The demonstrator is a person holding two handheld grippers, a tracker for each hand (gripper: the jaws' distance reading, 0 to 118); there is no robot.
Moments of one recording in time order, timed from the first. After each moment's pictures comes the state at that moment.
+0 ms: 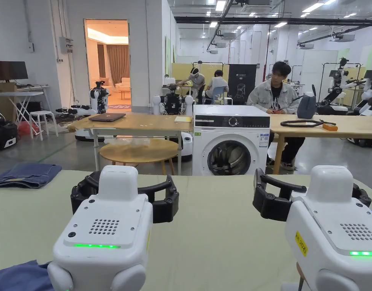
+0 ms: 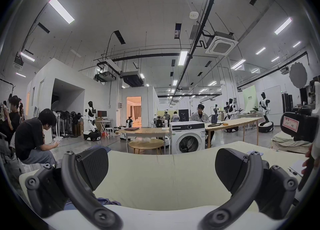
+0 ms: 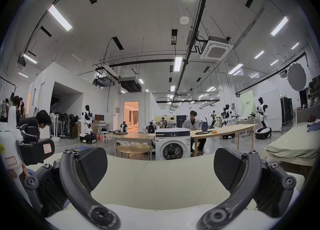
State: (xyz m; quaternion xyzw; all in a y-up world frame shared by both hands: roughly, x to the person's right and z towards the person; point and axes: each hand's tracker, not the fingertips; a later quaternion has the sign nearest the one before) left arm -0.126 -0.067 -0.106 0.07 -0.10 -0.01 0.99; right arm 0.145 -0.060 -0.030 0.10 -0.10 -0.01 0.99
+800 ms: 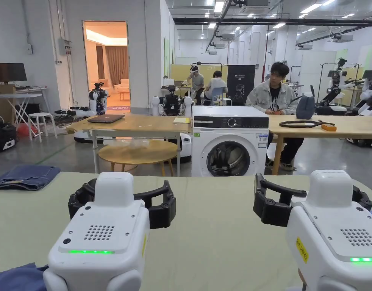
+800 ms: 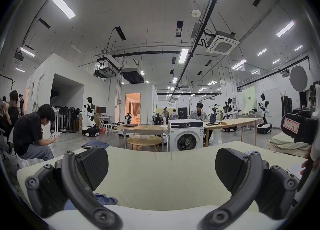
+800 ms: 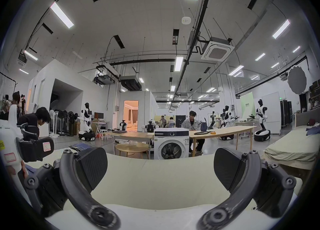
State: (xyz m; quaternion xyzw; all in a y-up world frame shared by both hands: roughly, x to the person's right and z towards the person) left arm -0.129 -0.072 -0.107 0.06 -0.10 0.01 0.99; right arm 0.147 -0.063 -0.027 0.10 -0.10 0.00 0.99
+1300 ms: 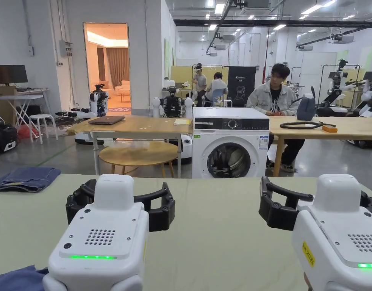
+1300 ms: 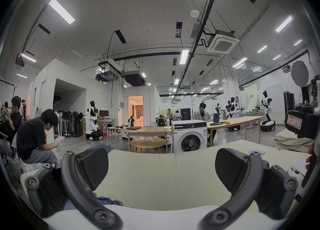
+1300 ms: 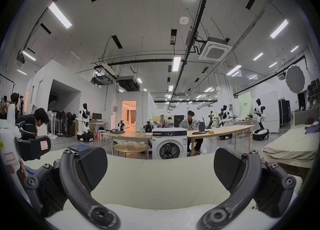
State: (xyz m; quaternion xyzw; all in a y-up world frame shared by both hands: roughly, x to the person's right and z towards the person) left arm -0.126 -0.072 -0.106 0.07 -0.09 -0.01 0.99; right arm 0.155 -0.065 -0.026 0.10 -0.11 0.00 0.99
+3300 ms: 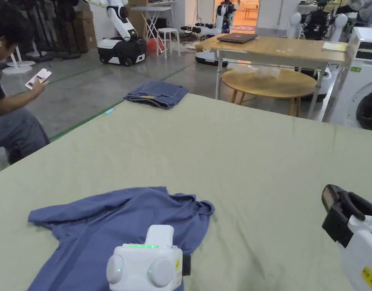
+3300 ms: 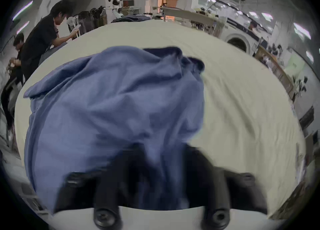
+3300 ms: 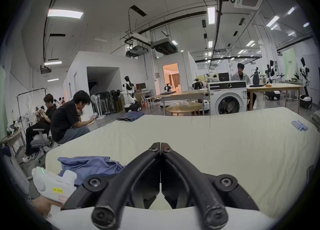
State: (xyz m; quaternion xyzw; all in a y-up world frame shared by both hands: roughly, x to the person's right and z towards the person) left arm -0.333 -0.296 -0.241 -0.44 0.03 0.11 0.89; right arm -0.006 -0.177 -0.204 -0.08 0.11 -0.08 0.99
